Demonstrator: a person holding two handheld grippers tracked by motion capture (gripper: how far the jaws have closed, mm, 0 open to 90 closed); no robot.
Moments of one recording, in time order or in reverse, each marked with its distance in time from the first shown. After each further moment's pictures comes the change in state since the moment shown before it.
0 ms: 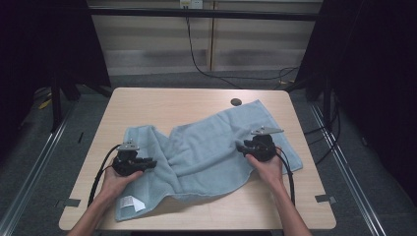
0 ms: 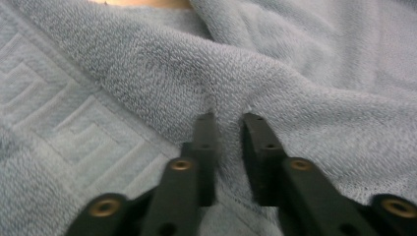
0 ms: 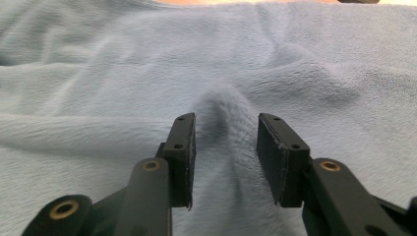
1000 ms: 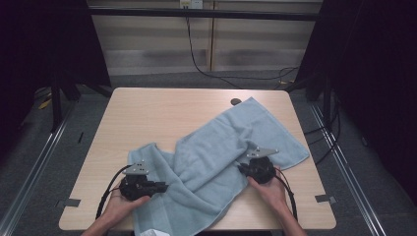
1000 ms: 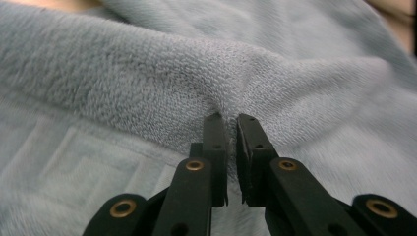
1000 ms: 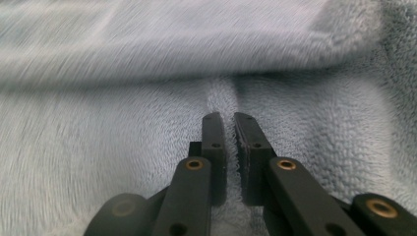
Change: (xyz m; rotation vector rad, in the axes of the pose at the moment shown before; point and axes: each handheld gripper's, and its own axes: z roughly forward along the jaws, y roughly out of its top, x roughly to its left) left arm -0.076 -0.020 -0.003 0.030 -0.189 0.069; right arm 0.022 -0.041 -0.001 0.122 0.018 -0.078
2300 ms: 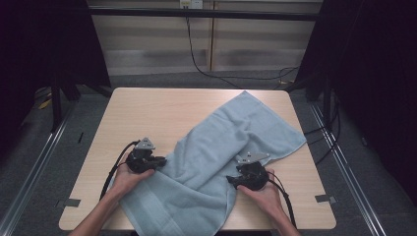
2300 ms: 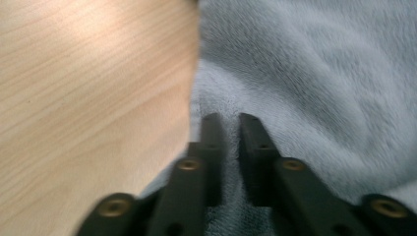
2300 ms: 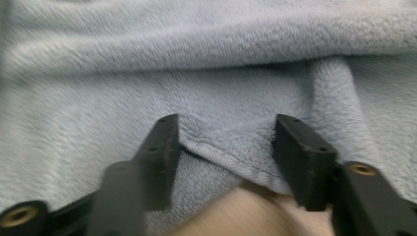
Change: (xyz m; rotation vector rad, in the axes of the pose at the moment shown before) left arm 0.065 0.038 0.014 0.038 0.222 0.044; right arm 0.039 -0.003 -0.007 0.027 0.039 -0.072
